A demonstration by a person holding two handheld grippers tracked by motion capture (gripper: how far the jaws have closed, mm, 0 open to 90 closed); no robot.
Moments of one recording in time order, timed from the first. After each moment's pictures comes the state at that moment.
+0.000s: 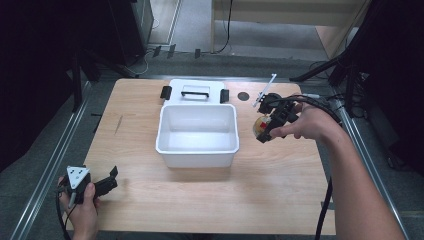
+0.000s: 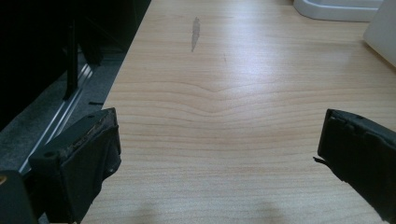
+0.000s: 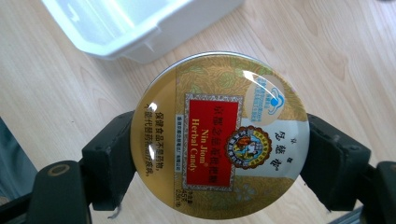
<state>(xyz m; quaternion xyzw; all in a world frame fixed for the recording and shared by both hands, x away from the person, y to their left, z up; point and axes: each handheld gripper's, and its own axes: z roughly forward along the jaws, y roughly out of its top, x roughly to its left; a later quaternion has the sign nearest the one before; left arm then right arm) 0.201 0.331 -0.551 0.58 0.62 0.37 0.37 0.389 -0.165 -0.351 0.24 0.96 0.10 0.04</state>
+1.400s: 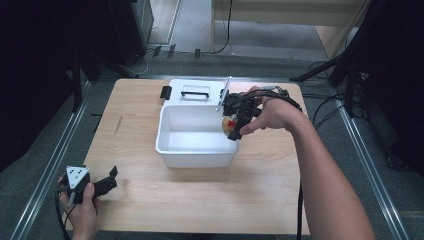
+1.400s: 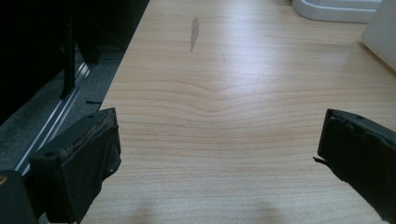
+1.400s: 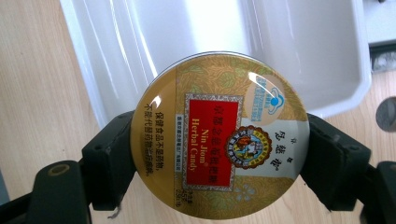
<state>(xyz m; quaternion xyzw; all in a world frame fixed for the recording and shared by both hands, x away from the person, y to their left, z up) 0.201 0.332 -0.551 0.58 0.63 0.36 0.37 0.400 -0.082 -0.363 0.08 0.99 0.11 0.05</state>
